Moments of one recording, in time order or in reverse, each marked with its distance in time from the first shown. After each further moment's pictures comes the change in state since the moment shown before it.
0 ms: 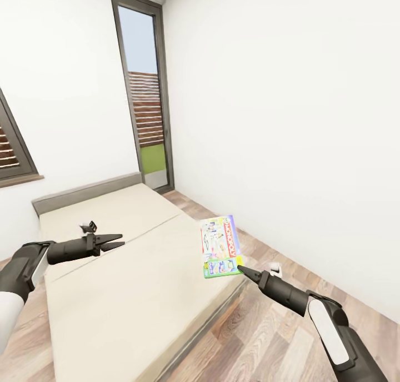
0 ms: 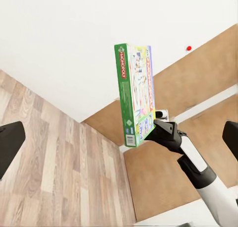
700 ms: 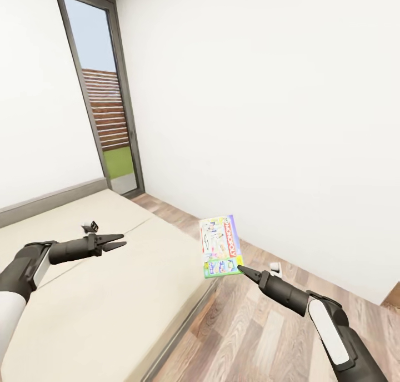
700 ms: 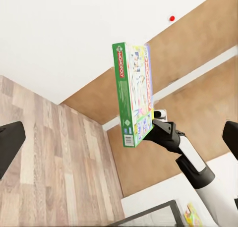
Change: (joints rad) left arm 0.000 -0.009 0.000 0.000 0.000 0.000 0.000; right arm 0.000 0.000 -0.002 0.001 -0.001 0.000 0.000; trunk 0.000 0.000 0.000
